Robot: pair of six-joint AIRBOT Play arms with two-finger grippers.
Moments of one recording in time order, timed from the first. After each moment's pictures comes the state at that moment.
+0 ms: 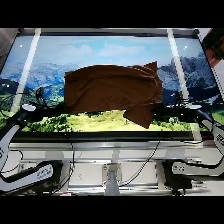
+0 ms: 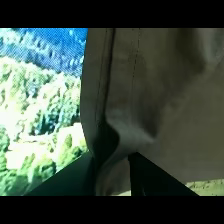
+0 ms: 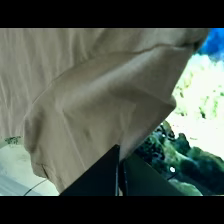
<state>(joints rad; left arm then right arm) 0.20 -1.30 0.59 0.75 -0.63 -1.05 -0.32 -1.46 0.62 -0.55 0.88 0.92</state>
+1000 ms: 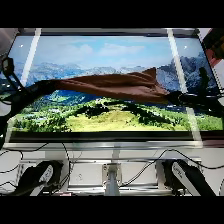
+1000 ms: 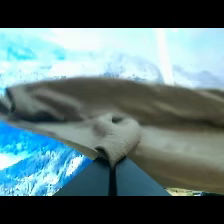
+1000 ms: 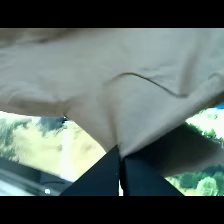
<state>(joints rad) 0.12 -0.77 0.75 0.84 -0.65 -1.16 -0.32 -0.89 0.81 -0.75 1.15 1.14</state>
